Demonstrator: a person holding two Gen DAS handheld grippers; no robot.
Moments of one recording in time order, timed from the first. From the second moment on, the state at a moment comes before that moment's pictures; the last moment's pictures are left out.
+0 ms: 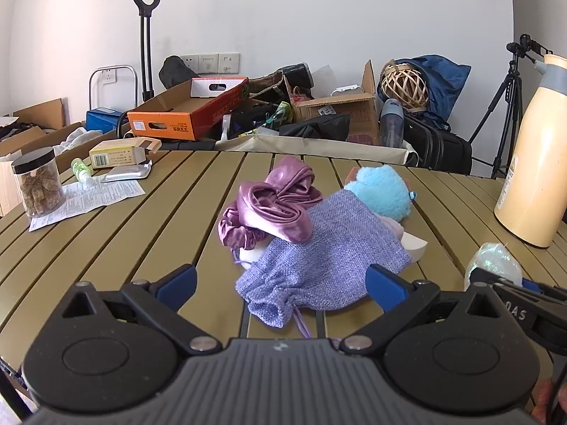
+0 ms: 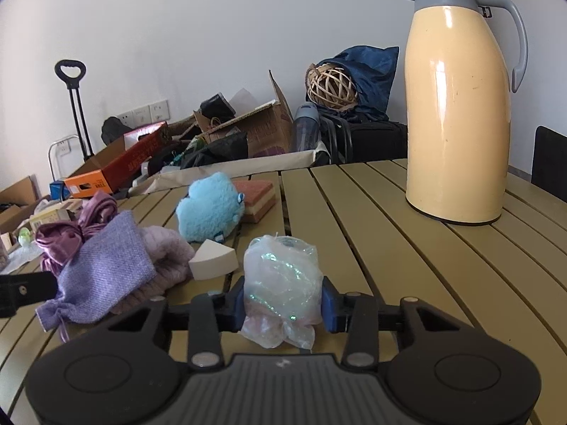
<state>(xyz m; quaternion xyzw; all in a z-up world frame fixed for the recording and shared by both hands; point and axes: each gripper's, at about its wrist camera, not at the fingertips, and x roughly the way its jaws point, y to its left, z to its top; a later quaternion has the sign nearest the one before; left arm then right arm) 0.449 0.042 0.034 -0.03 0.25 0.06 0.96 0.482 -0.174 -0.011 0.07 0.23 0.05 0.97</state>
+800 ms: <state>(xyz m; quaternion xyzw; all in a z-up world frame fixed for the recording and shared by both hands) 0.499 0.004 0.005 0.08 0.32 0.04 0.94 0.449 -0.251 0.017 0.12 0.17 0.03 0.98</state>
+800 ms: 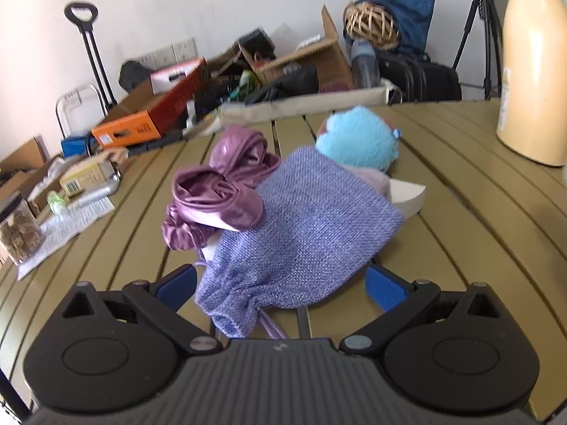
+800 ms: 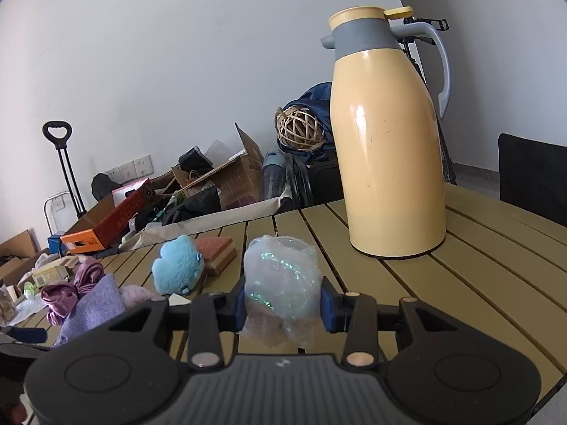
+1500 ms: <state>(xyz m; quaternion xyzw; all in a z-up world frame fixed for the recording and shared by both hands) 0.505 0.019 -0.001 0.04 0.33 0.06 0.94 0.438 -0.267 0.020 0.15 0.16 0.03 0.98</state>
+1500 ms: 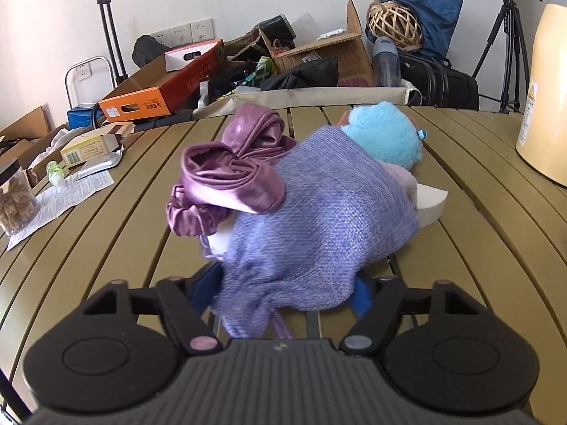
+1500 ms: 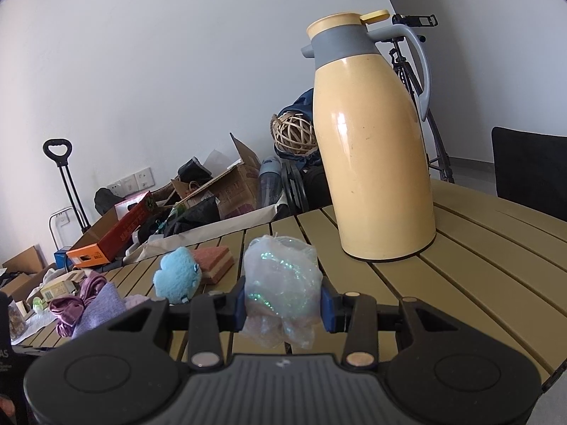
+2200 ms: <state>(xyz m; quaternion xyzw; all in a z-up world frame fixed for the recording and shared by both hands) 0.417 0.010 0.030 0.04 0.24 0.05 0.97 0.407 -0.269 0.025 0.13 0.15 0.04 0.98</state>
